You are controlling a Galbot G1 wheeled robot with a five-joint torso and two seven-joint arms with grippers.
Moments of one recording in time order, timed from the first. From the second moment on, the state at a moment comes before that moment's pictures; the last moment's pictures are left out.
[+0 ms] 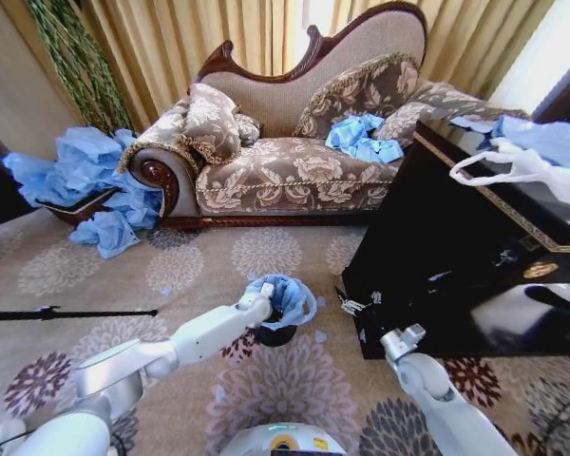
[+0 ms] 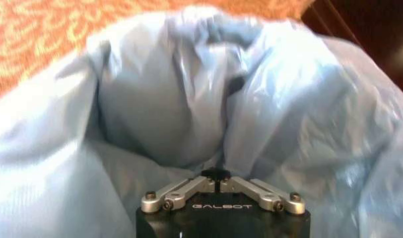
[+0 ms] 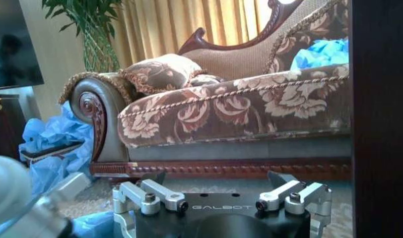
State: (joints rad) left arm 0.30 -1.18 0.66 -1.17 -1.28 0.63 -0.40; right arm -1.30 1.04 0.39 1.79 0.60 0.14 -0.23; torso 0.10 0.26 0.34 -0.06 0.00
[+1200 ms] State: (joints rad) left arm 0.22 -1.30 0.72 -0.90 -1.23 0.60 -0.35; right arm -1.32 1.04 0.40 1.79 0.59 0.14 -0.22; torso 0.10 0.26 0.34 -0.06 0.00
